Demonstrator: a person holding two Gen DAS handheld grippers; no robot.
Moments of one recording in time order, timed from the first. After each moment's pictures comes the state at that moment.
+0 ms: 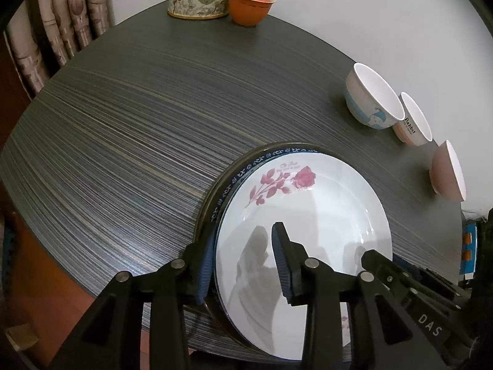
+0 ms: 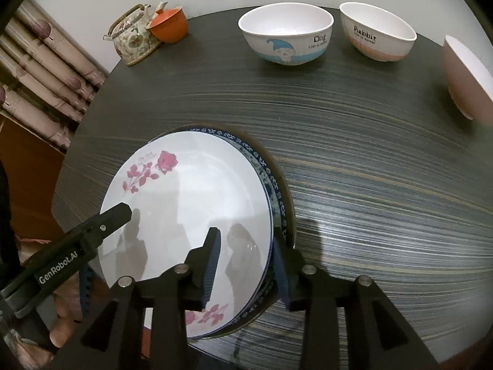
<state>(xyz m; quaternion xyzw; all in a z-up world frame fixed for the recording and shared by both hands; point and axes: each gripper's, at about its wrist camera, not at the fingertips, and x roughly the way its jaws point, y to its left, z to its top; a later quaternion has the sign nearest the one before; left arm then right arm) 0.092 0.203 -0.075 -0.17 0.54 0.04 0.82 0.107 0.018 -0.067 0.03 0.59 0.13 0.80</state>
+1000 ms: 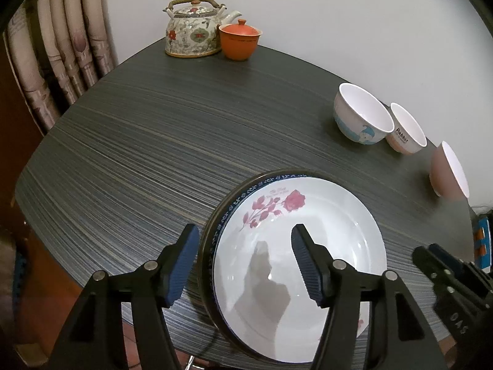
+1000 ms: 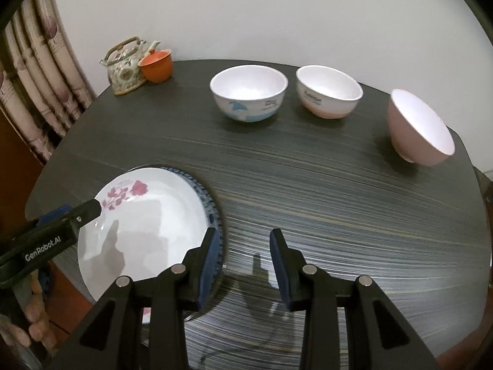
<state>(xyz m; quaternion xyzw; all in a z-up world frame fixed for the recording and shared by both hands) 0.081 0.199 -0.049 -0.12 0.49 0.05 0.86 0.079 -0.015 -0.017 -0.04 0.49 0.07 0.87</state>
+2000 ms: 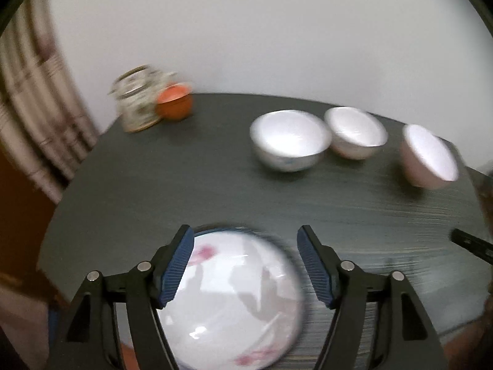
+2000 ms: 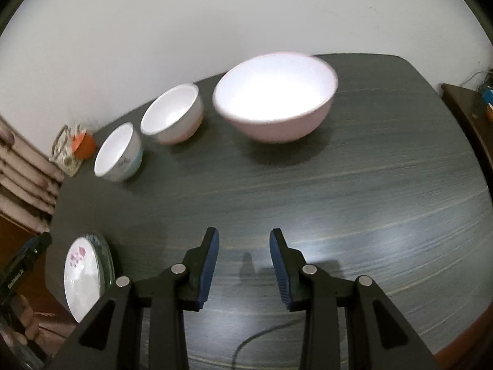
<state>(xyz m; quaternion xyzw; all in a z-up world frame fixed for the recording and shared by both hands) 0.120 0.070 0.016 0.01 0.44 0.02 0.90 0.110 -0.258 -0.006 0.15 0.49 0.01 0.86</state>
